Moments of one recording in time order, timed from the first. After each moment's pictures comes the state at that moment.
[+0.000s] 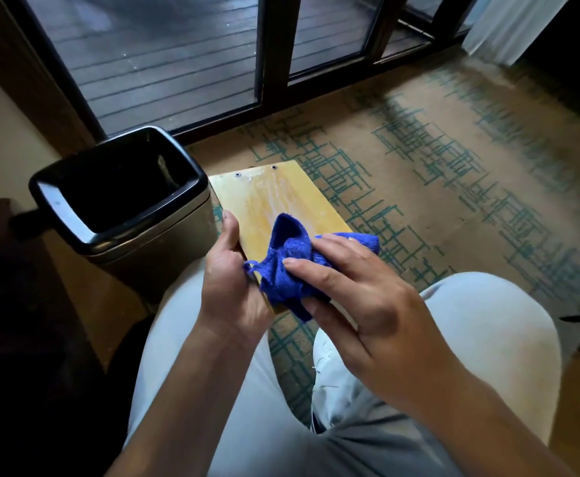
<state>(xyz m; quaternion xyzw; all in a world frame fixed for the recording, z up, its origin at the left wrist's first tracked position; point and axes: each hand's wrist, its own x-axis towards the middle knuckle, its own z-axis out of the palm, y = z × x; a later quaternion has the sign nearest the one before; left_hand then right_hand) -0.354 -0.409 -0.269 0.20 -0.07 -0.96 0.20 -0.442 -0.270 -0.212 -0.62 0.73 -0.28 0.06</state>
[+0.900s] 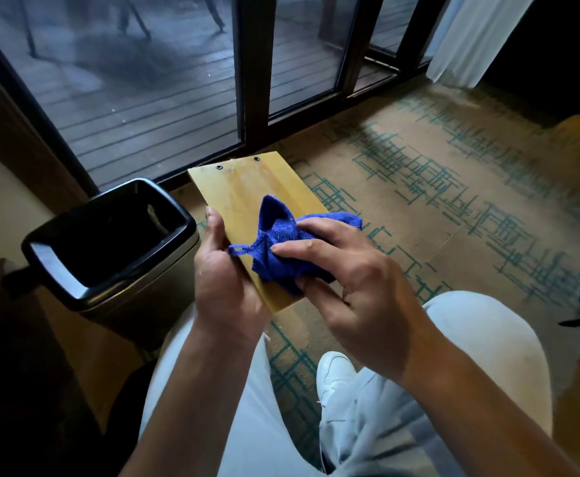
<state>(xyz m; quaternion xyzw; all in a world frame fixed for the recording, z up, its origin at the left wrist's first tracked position) -0.383 -0.431 -0.230 0.17 -0.11 -0.96 0.20 -0.462 -0.305 -0.186 -0.55 0.76 -0.35 0.07</state>
